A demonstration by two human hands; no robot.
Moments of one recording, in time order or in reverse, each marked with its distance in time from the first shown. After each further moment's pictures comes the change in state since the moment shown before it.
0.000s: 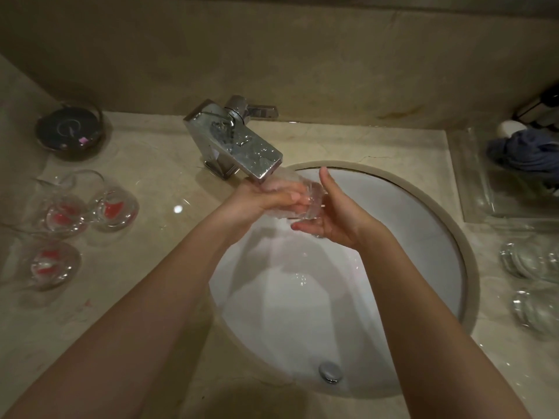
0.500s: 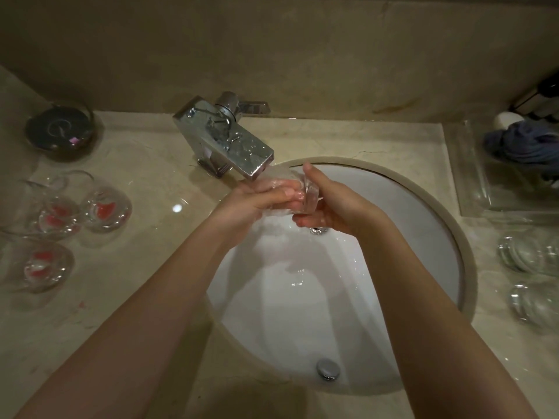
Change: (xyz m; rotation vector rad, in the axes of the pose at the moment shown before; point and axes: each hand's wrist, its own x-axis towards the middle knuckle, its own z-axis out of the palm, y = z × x) left_hand -0.005 0.000 0.007 -0.004 0.011 -0.086; right_hand -0.001 -0.017 -0.001 -0.285 0.089 0.055
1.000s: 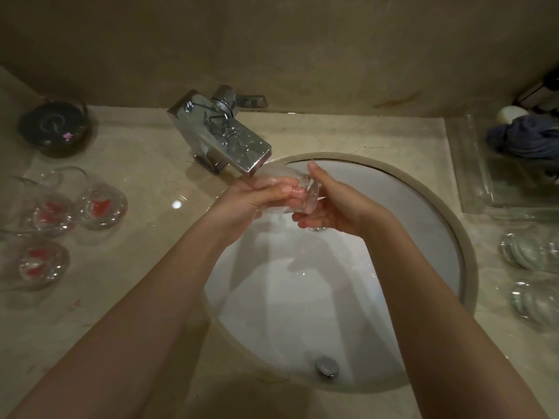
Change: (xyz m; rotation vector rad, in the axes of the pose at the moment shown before) left_hand -0.001 0.002 0.002 0.040 -0.022 -0.013; right_hand 0.004 0.010 -0.011 -0.003 -0.011 0.029
